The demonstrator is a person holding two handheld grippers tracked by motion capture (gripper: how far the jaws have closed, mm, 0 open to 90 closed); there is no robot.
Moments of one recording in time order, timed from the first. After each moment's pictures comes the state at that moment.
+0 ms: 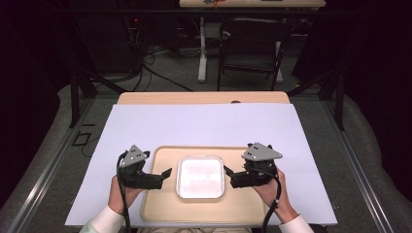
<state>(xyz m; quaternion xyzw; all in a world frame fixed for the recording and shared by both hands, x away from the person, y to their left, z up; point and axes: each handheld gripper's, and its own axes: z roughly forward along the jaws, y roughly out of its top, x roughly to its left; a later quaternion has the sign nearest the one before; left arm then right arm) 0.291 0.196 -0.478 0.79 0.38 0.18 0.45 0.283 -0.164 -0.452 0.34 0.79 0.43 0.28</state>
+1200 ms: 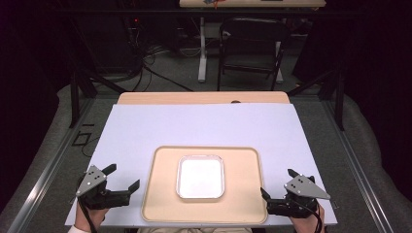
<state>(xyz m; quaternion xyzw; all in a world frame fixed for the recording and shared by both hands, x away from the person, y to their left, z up) 0.244 0.274 -0.501 0.74 0.41 0.23 0.48 0.214 -0.248 -0.490 0.41 0.75 0.41 0.32</state>
